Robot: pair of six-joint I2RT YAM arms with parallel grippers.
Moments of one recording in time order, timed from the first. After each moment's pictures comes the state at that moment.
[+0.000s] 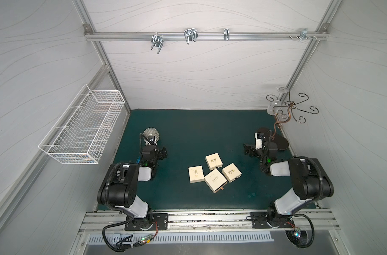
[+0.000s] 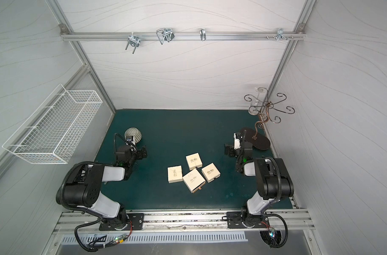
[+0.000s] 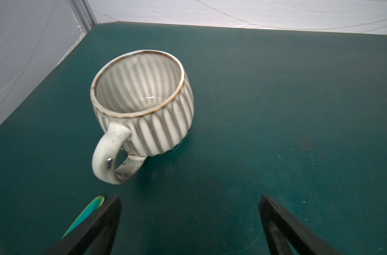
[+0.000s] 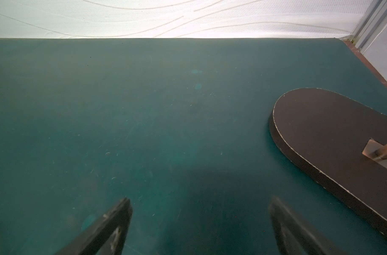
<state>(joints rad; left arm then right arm) -0.01 1.56 0.40 0.70 -0.10 -0.05 0.06 1.61 0.45 0.73 -0.18 -0.02</state>
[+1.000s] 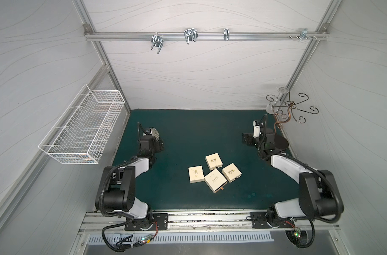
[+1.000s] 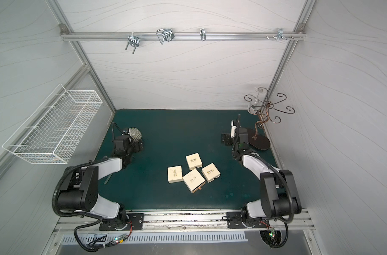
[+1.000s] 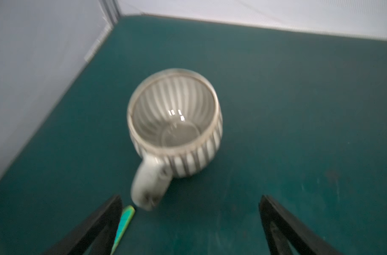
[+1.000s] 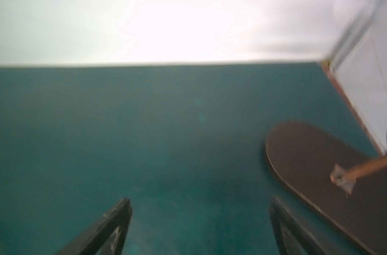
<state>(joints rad) 0.02 1.50 0.70 0.24 -0.21 -0.12 0.28 1.37 0.79 0.15 0.08 0.11</state>
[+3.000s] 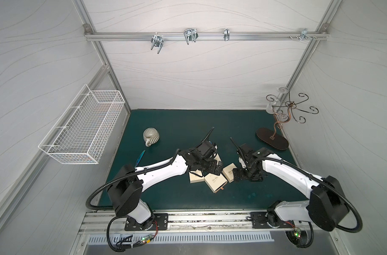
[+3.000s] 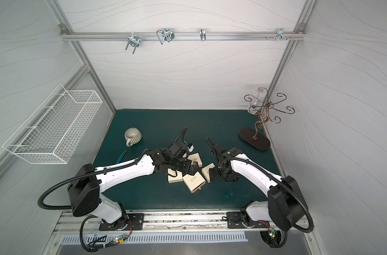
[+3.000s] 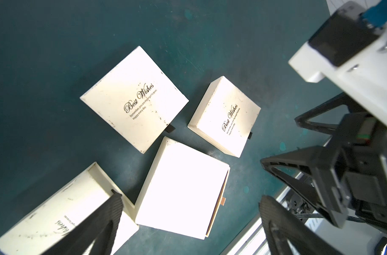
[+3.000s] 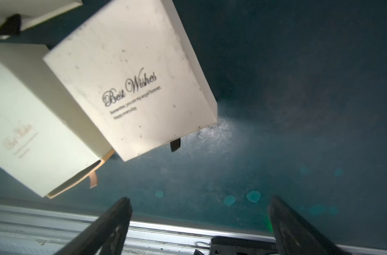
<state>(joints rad) -0.90 1.56 1.10 -0.51 0.12 -0.55 0.61 1.34 0.87 -1.04 -0.08 0.47</state>
